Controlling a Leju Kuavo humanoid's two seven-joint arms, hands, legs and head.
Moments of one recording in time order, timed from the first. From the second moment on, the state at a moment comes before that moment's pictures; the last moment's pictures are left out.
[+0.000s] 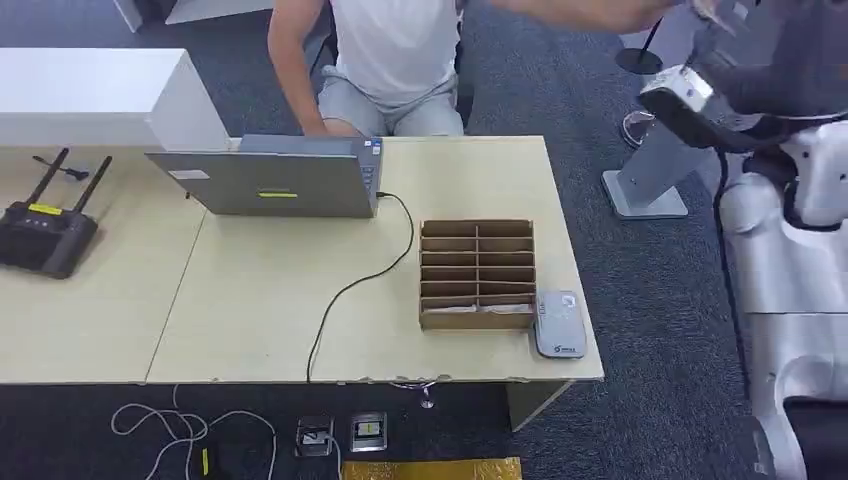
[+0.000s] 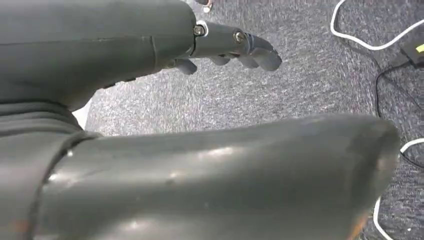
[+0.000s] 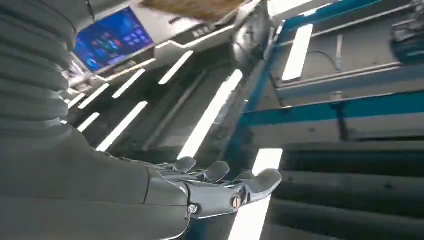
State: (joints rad) left arm -0.18 0.17 -1.03 -0.22 0.60 0.34 0.03; right arm -0.94 -0.31 0.29 -1.22 1.16 -0.69 -0.27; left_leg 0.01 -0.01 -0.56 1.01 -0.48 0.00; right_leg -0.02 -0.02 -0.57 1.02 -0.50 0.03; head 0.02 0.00
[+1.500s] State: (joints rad) left arm -0.18 0.19 -1.04 -0.22 0.61 0.32 0.03; right arm -0.88 -0.04 0.59 -0.89 1.19 -0.57 -0.35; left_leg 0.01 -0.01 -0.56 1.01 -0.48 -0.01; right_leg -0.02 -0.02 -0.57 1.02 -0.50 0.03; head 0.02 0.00
